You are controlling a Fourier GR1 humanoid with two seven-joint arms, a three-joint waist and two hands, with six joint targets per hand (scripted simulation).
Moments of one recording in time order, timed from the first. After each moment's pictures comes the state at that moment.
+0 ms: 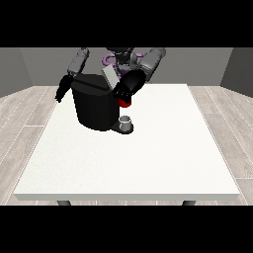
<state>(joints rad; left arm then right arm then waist) -1.30 0.51 0.09 -0.64 -0.89 -0.23 -0.27 -0.51 -0.08 -0.05 -1.27 0.19 -0.21 0.02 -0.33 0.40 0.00</state>
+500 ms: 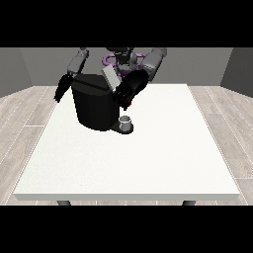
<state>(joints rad) -1.29 0.54 0.09 -0.64 -0.92 -0.21 -0.31 -0.51 -0.09 -0.05 -1.29 0.20 -0.20 0.03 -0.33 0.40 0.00</state>
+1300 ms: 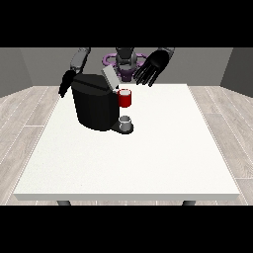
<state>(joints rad) -1.13 0.38 0.08 -0.67 -0.88 -0.25 -0.24 -0.36 -0.10 -0.13 -1.14 0.15 -0.20 -0.03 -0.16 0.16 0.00</state>
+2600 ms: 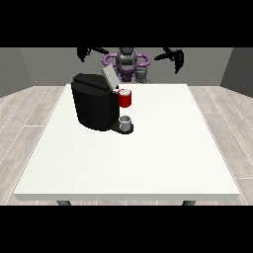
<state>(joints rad) -0.52 0.03 0.38 -0.71 -0.36 -0.32 -0.29 -0.22 -0.12 -0.07 -1.29 0.08 -0.04 0.00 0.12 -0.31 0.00</state>
